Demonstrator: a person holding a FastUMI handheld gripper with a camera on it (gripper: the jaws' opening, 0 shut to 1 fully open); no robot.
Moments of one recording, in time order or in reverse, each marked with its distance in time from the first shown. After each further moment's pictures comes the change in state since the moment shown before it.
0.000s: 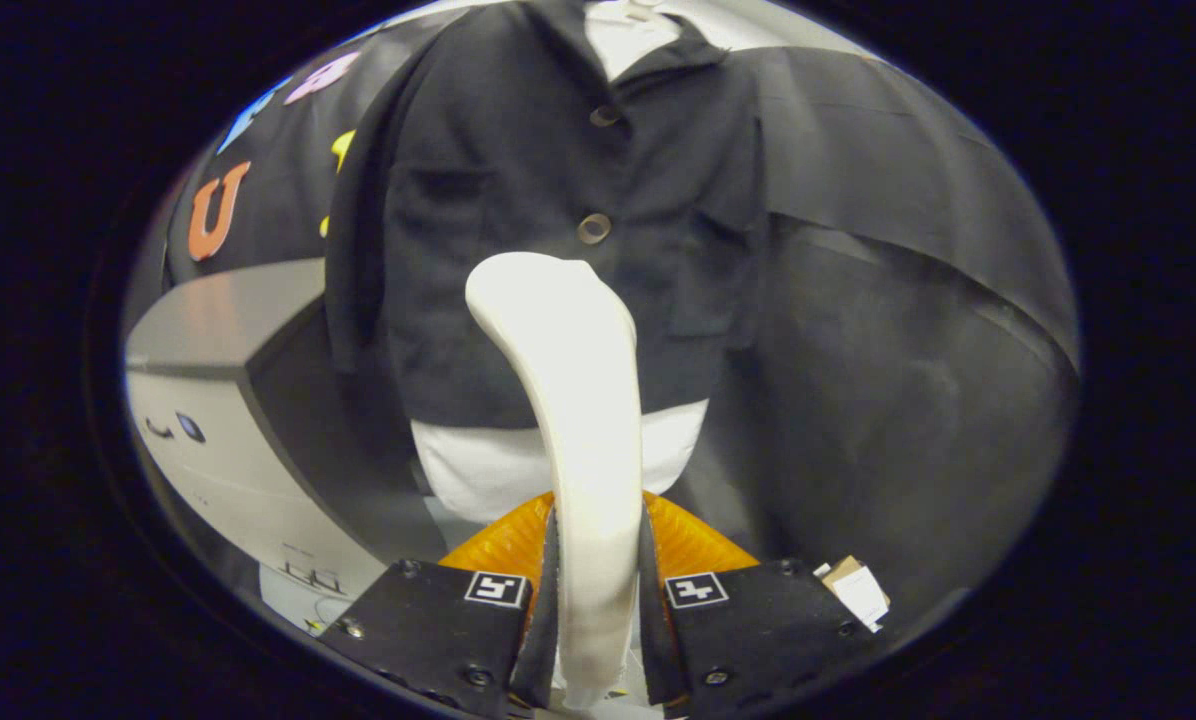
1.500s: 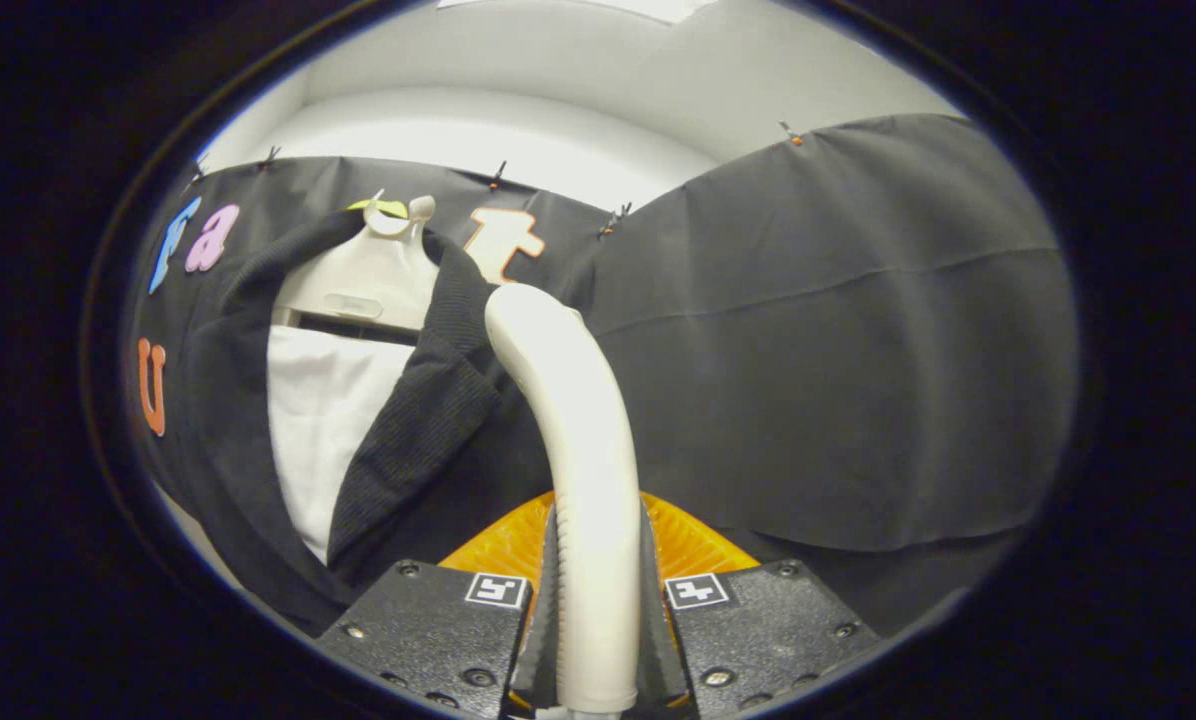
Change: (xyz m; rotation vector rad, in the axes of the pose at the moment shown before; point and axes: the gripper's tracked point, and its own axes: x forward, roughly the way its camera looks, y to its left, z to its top) arm 0.014 -0.143 0.381 0.066 -0.555 -0.079
